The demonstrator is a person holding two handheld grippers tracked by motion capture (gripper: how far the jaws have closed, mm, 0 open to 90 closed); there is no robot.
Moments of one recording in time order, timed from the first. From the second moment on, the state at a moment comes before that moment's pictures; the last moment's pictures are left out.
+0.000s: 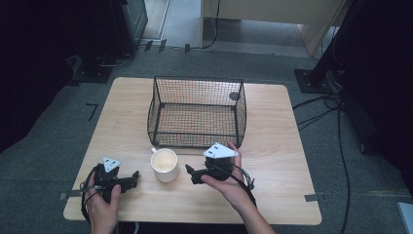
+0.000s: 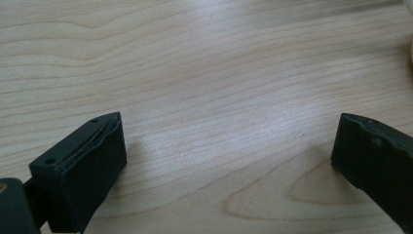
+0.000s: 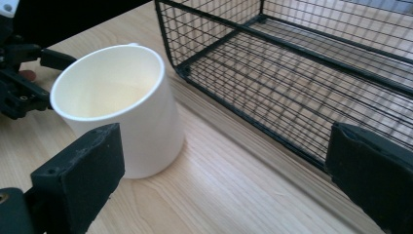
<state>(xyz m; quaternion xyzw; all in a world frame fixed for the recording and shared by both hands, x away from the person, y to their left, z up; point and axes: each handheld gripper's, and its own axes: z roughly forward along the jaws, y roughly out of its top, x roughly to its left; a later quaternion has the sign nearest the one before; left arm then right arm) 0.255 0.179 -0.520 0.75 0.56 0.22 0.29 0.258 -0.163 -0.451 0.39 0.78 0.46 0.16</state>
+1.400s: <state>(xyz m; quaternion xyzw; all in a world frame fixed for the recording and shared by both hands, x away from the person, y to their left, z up) 0.255 0.179 -0.520 0.75 0.56 0.22 0.29 0.264 -0.078 -0.483 0.35 0.81 0.46 0.13</state>
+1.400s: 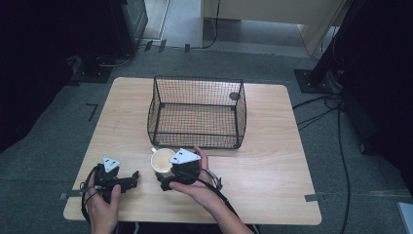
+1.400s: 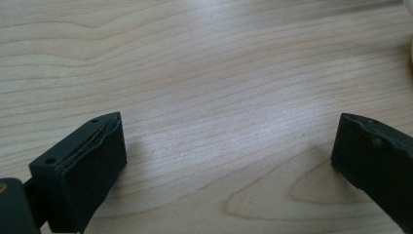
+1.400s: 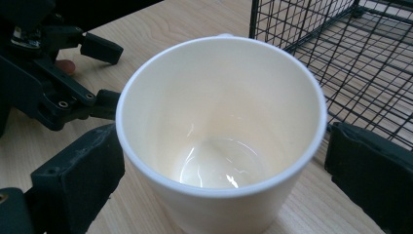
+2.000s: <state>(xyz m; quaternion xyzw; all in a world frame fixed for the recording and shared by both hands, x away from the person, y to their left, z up) 0.255 0.179 -0.520 0.75 0.56 0.22 0.29 0.271 -0.059 -0.502 0.35 0.81 0.45 0.16</state>
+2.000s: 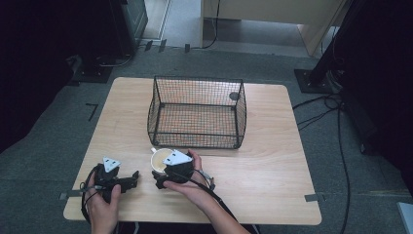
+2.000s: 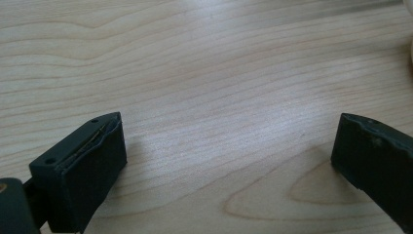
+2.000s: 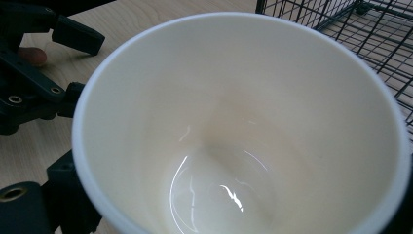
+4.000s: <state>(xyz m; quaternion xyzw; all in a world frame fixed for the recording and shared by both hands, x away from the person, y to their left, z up) 0.255 0.179 -0.520 0.75 0.56 0.23 0.29 0.307 -0.121 -0.369 0.32 0.73 0.55 0.23</state>
